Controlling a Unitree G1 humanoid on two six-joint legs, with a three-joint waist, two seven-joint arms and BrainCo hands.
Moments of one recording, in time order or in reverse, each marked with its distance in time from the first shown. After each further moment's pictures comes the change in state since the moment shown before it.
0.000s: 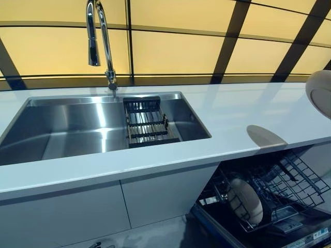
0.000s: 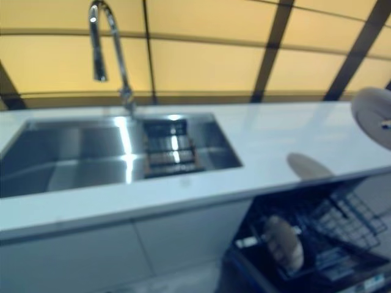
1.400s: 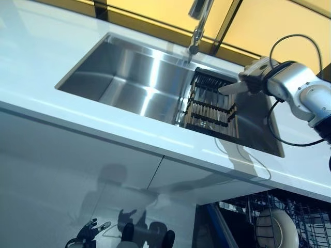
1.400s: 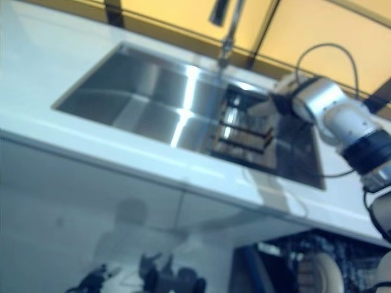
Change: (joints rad) left arm -0.044 0.052 0.001 -0.080 -0.118 -0.003 0.064; right arm -0.767 0.333 0.776 -0.156 -0.748 -0.200 0.125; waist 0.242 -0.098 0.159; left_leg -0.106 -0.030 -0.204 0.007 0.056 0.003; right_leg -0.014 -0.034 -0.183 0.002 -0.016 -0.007
